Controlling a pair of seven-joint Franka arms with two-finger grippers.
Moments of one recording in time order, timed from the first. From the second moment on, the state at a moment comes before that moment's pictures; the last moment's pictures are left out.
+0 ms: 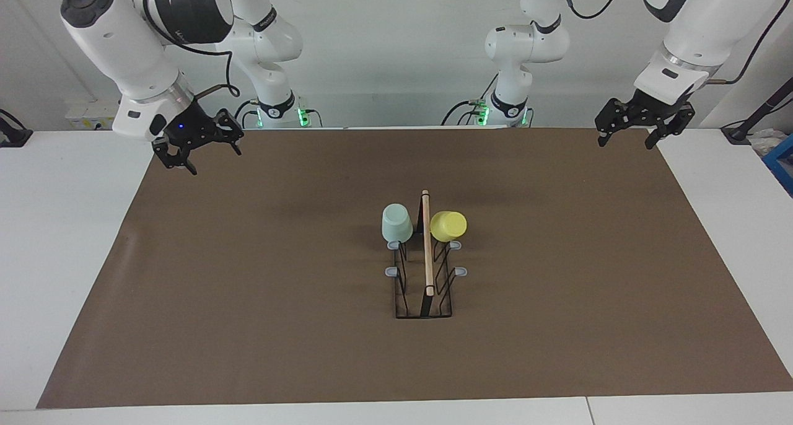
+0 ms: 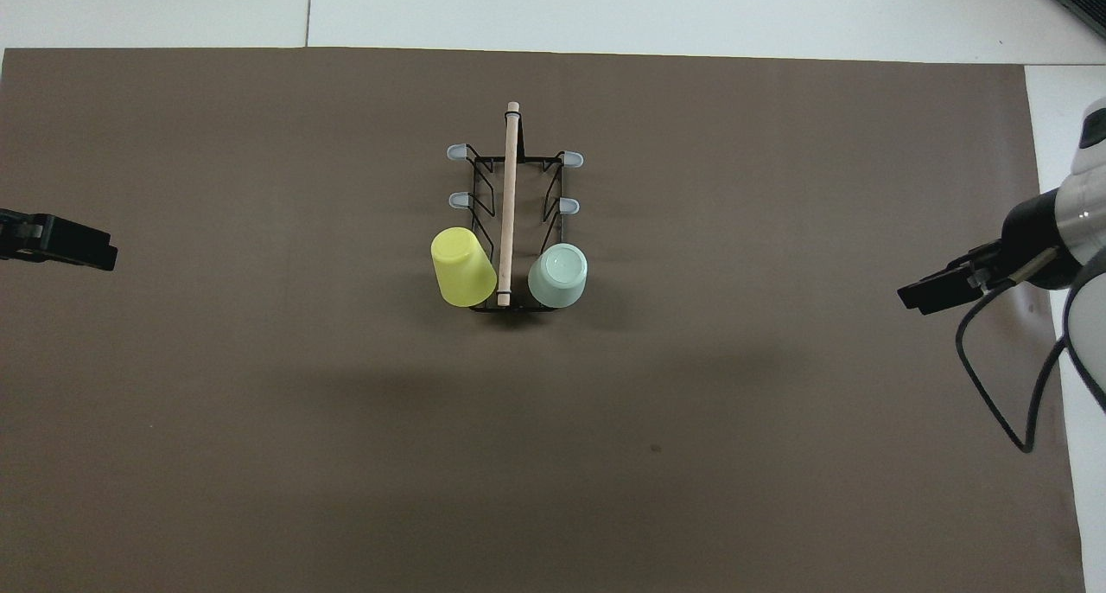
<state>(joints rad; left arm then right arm) -0.08 -0.01 0.05 -1.56 0.01 1.54 0.13 0.02 -0.01 -0.03 -1.70 0.07 1.62 -0.46</state>
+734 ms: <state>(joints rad) -0.08 -0.01 0.05 -1.56 0.01 1.54 0.14 0.07 -0.01 -0.03 -1.71 0.05 1.67 -0.27</state>
